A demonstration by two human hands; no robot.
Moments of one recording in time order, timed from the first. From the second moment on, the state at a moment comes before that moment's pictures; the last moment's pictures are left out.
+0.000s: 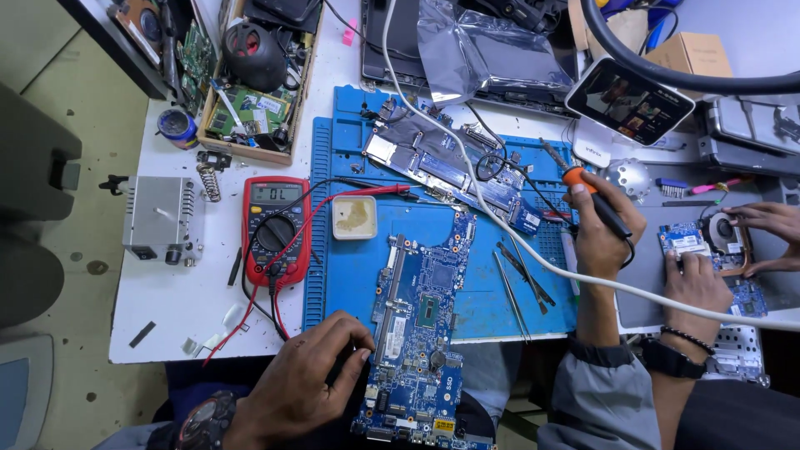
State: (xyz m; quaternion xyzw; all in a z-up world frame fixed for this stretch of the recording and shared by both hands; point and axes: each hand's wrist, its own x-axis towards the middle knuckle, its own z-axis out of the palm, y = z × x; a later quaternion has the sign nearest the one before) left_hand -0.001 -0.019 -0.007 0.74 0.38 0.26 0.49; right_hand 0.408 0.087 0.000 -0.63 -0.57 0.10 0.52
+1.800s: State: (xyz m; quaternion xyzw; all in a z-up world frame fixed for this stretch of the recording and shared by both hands) left_hand -0.001 -0.015 -0.013 0.73 0.41 0.26 0.49; right_hand 0.407 0.092 -0.003 -0.57 -0.53 0.09 0.62
